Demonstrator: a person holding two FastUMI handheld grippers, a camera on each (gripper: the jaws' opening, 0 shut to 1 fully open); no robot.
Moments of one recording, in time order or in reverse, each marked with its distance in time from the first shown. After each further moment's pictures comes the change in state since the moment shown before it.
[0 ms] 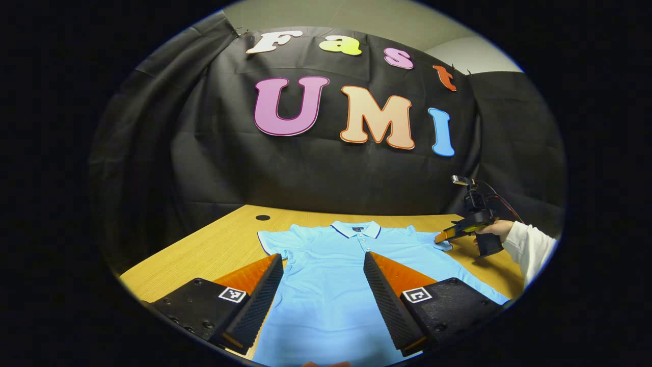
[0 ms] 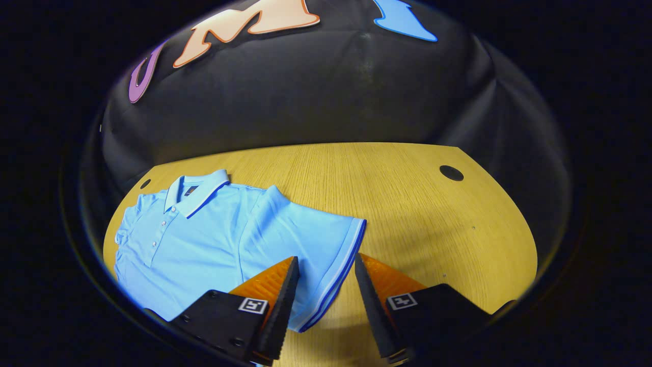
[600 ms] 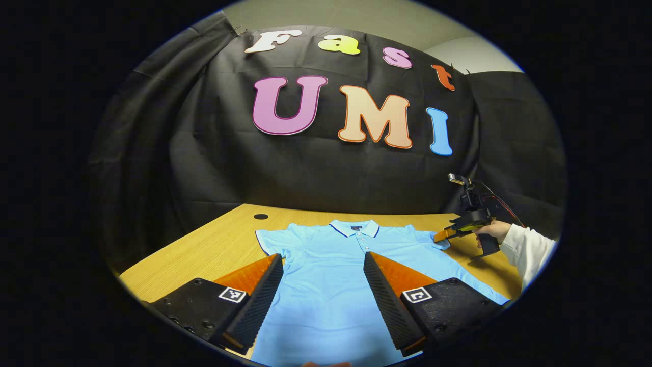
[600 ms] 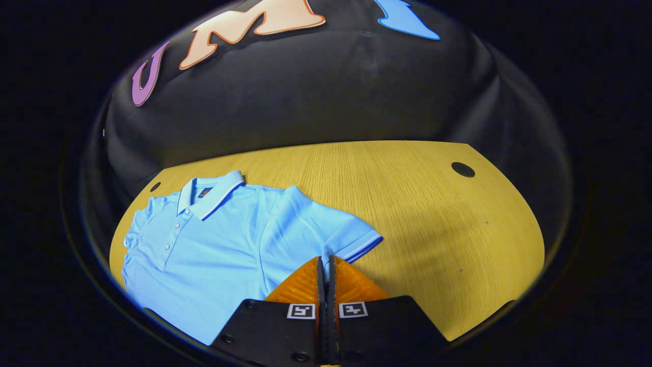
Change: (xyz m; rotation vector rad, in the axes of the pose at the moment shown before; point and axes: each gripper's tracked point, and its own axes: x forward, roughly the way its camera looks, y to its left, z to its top) left arm -0.003 -0.005 -0.003 -0.003 0.007 -0.013; right arm -0.007 0.020 0.004 0.029 -0.005 0.043
